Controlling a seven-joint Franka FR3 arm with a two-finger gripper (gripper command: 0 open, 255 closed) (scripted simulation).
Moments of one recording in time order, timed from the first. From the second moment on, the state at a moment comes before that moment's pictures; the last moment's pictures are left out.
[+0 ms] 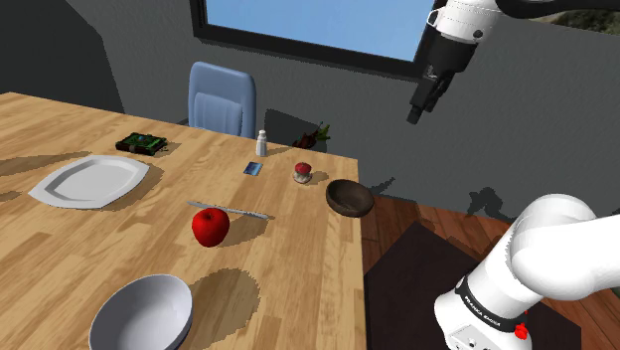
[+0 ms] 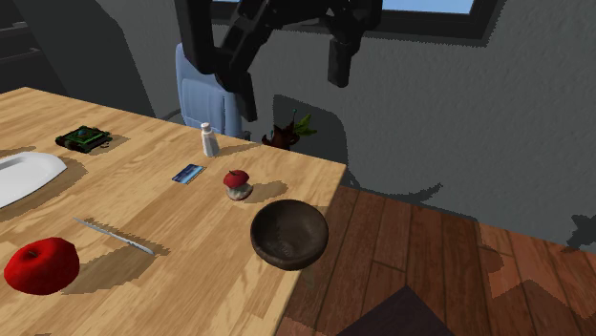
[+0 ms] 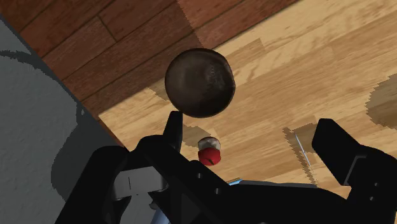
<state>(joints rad) -0.02 -0.80 0.01 -2.36 -0.06 1.64 -0.09</state>
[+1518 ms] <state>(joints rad) -0.02 -0.12 -0.02 -2.32 -0.10 2.29 -0.13</state>
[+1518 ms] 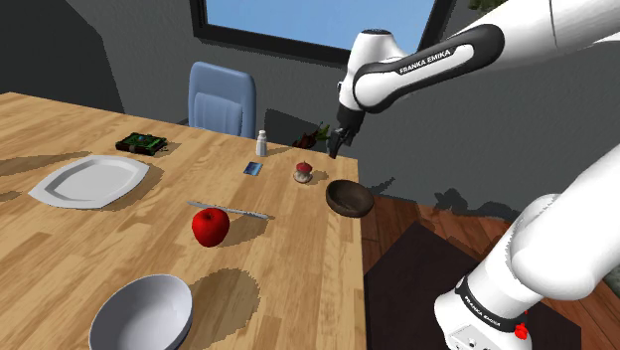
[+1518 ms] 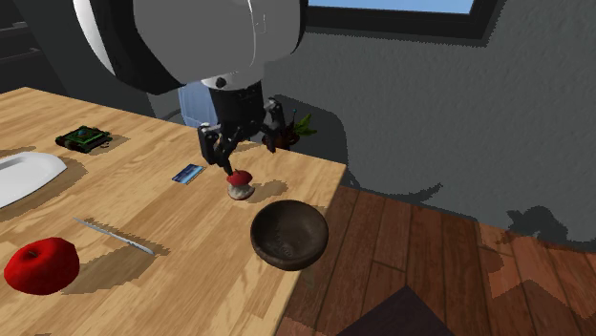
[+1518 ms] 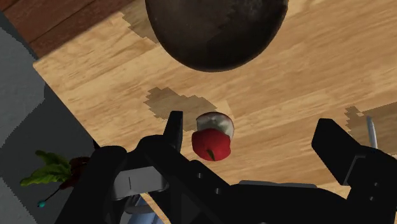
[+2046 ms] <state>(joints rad) -0.02 0.20 -0.02 -2.15 -0.11 2.44 -0.14</state>
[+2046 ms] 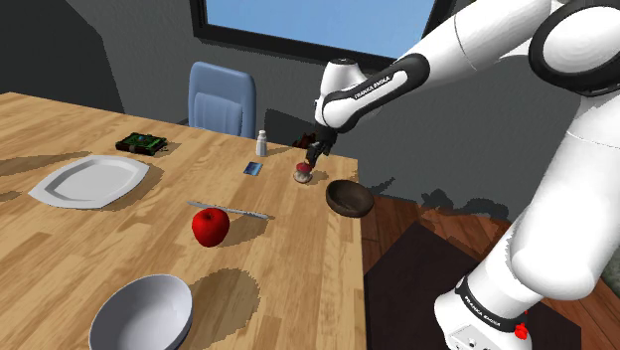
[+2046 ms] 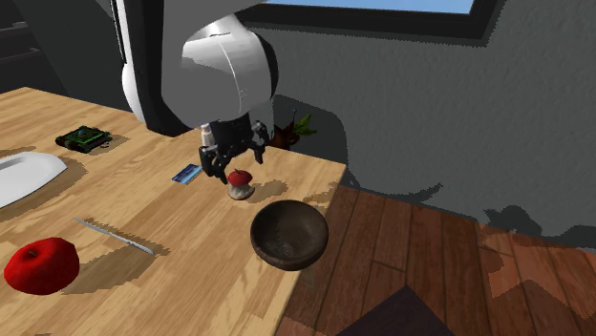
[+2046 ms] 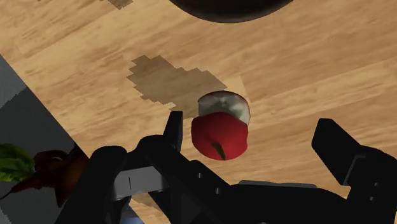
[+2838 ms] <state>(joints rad) -0.02 0.45 -0.02 -2.00 -0.12 2.56 -0.14</state>
